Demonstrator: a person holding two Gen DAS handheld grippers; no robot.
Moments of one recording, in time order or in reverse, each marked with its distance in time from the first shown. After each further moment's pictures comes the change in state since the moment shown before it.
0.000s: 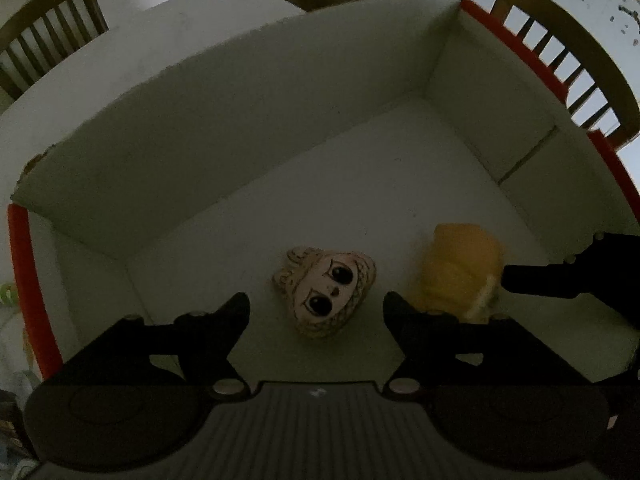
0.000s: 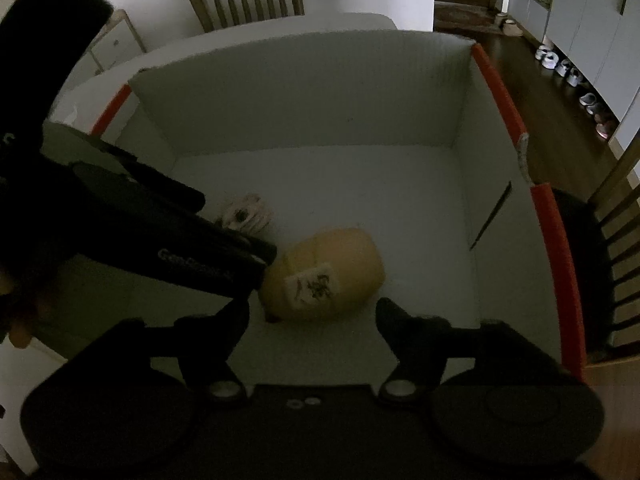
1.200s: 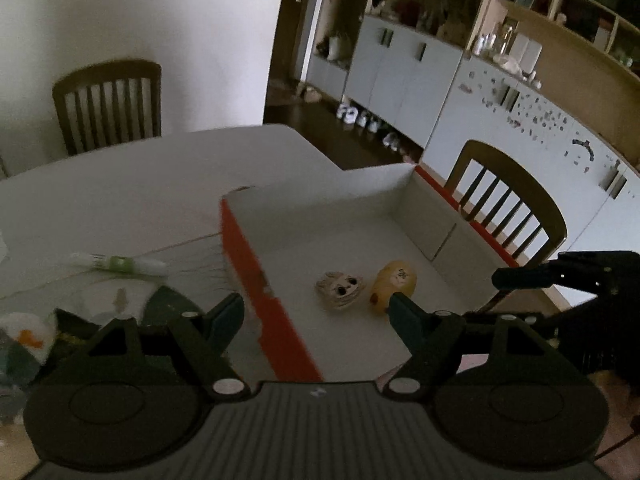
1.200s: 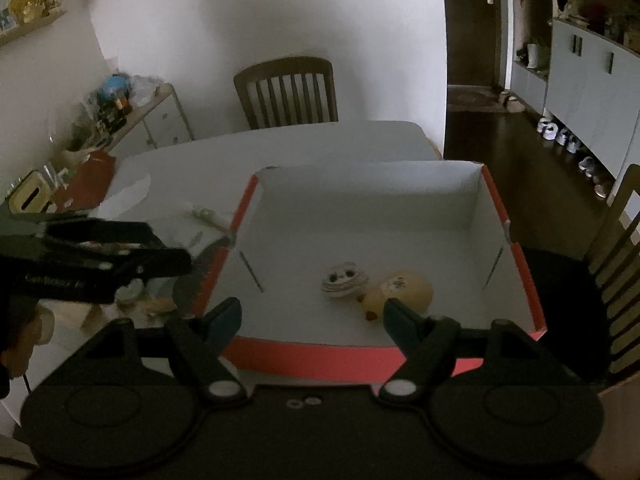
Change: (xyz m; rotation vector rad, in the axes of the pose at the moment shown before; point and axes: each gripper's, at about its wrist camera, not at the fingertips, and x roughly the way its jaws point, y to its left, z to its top) left arm -0.169 0.058 -0.136 -0.128 -0.479 -0.089; right arm -0.112 0.074 -0.031 -0.020 -0.274 0.036
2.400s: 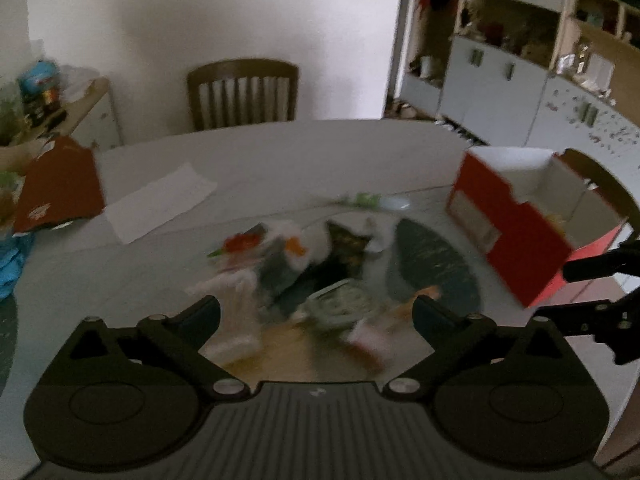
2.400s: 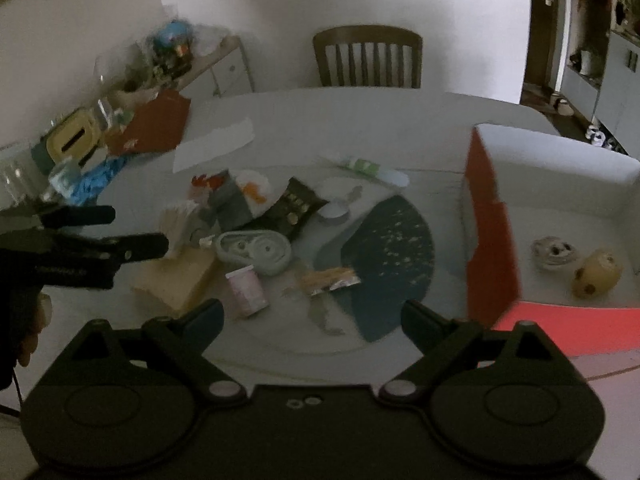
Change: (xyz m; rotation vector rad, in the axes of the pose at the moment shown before) left arm -0.113 0.193 -0.115 -0.073 -0.046 0.263; right arm 0.083 0.211 -0.036 -0.107 0.079 0.051
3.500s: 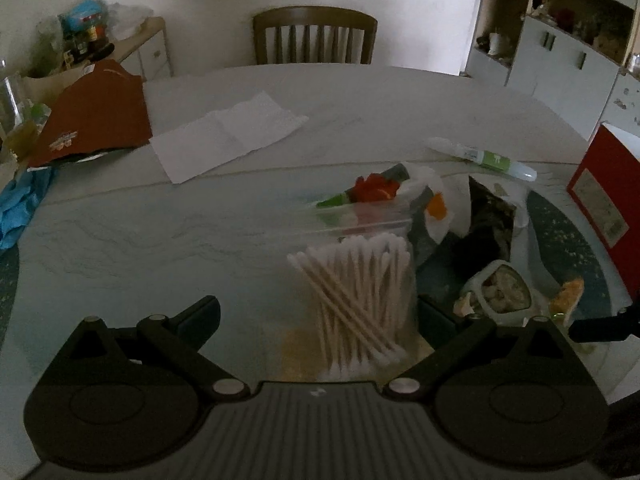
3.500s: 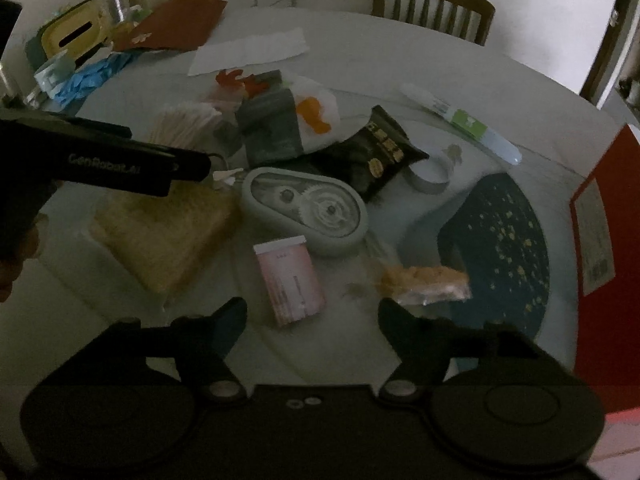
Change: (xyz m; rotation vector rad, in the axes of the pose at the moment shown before) left arm 0.093 0.071 -0.015 -0.106 0.110 0.121; right arm 0.121 0.058 0.001 -0.203 0.169 -0.023
